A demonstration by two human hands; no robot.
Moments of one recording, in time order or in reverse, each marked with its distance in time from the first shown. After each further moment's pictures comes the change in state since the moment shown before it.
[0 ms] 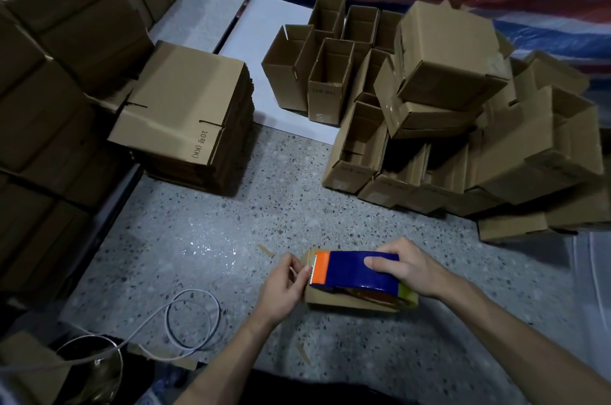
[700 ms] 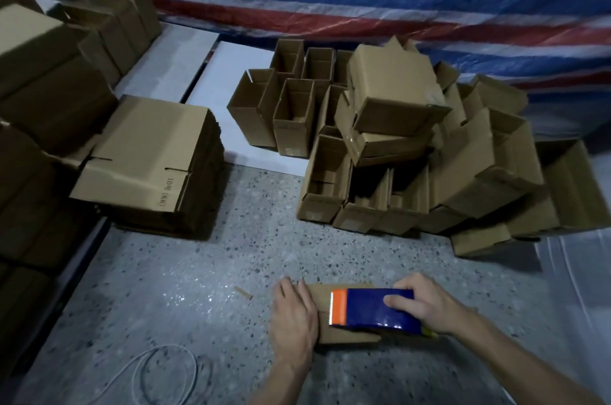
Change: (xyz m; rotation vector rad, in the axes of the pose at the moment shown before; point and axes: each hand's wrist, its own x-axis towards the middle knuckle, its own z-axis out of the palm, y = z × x) left_hand 0.009 0.065 0.068 0.417 0.365 -0.140; right_hand -0.047 0.048 -0.036 -0.104 0.116 0.070
